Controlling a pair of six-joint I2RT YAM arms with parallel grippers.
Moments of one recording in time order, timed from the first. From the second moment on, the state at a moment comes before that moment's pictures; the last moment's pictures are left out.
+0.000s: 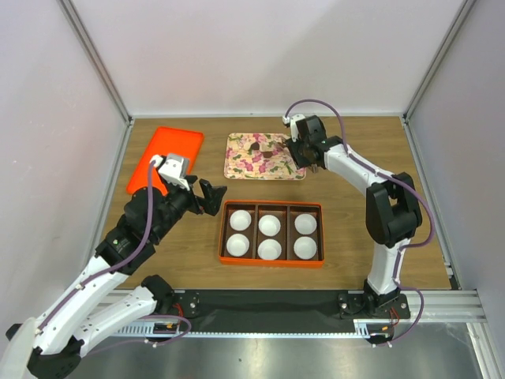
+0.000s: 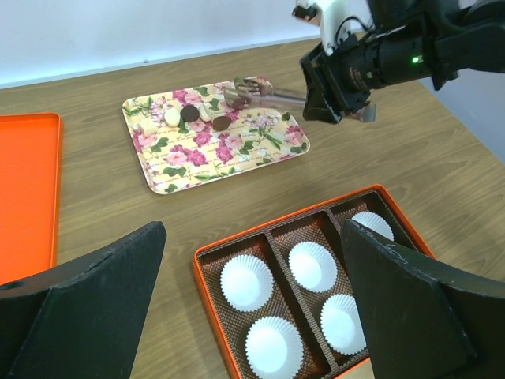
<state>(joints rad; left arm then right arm) -0.70 0.68 0.86 -0.32 -0.19 -0.21 0.44 1.89 1.52 -0.42 0.11 -0.11</state>
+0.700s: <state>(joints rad) -0.70 0.69 0.86 -0.32 -0.19 -0.21 0.43 1.89 1.52 -0.48 0.09 -0.07</state>
